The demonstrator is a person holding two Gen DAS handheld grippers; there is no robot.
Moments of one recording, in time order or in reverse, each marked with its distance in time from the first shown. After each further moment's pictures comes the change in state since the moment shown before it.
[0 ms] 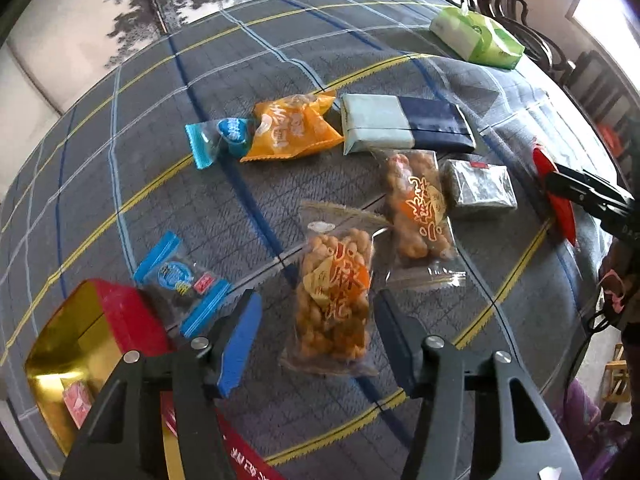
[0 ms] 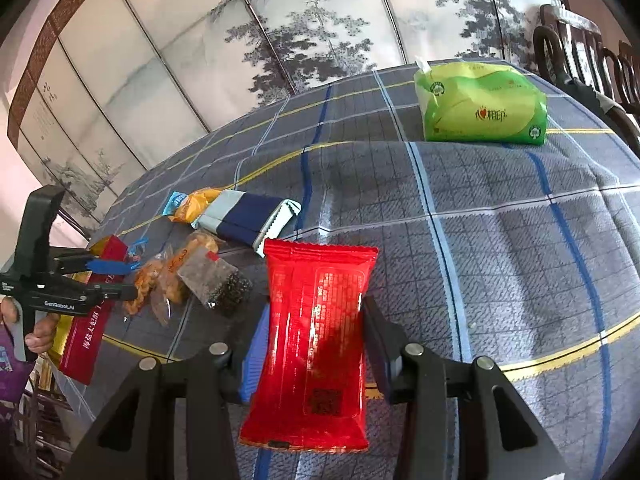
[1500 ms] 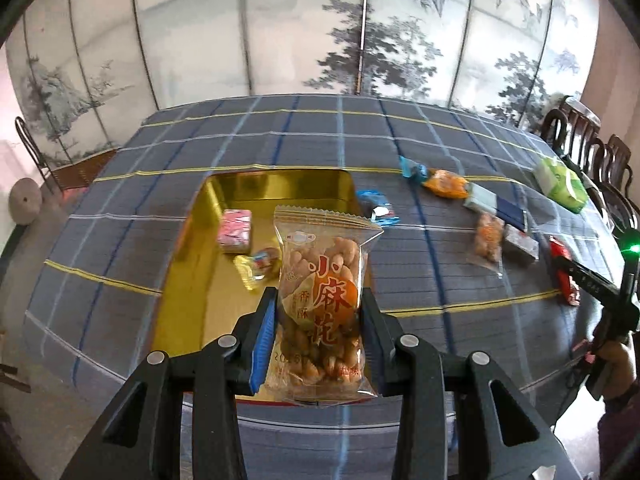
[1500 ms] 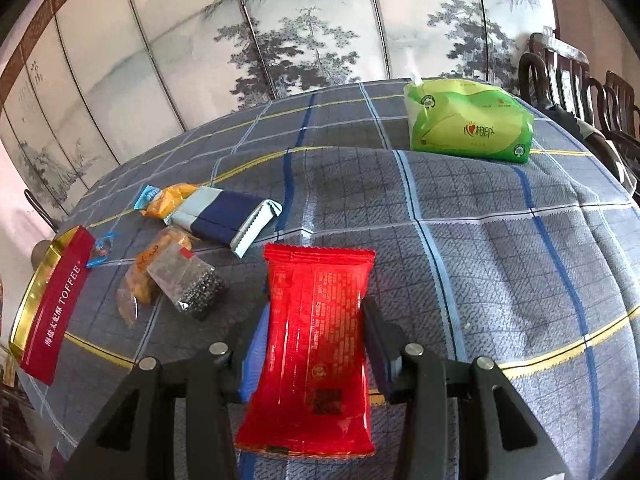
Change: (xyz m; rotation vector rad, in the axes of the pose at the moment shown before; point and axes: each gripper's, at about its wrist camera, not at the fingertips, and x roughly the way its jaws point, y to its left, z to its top) left arm -0.135 0.024 -0.174 -0.554 -0.357 0.305; right arm 0.008 0.014 -0.006 -0.057 -0.050 -0.149
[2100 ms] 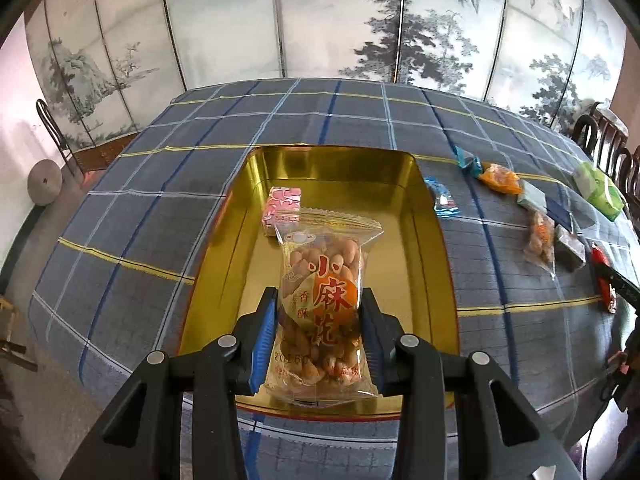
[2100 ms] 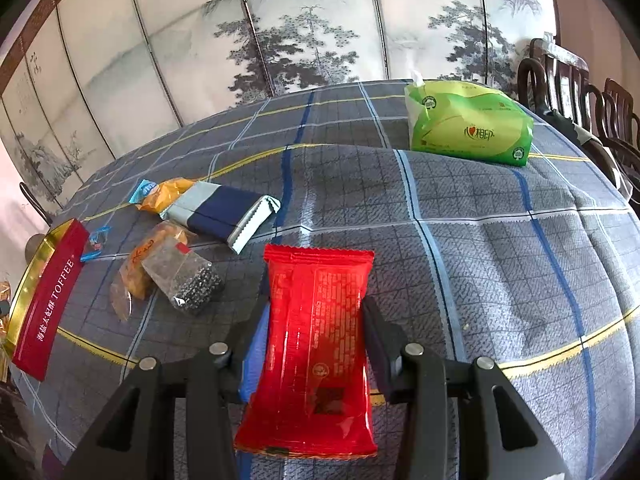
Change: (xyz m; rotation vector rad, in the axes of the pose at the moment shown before) left arm 0.031 0.034 -0.010 -0.051 0.029 0.083; right arm 0.001 0.003 -0.002 -0.019 0.005 -0.025
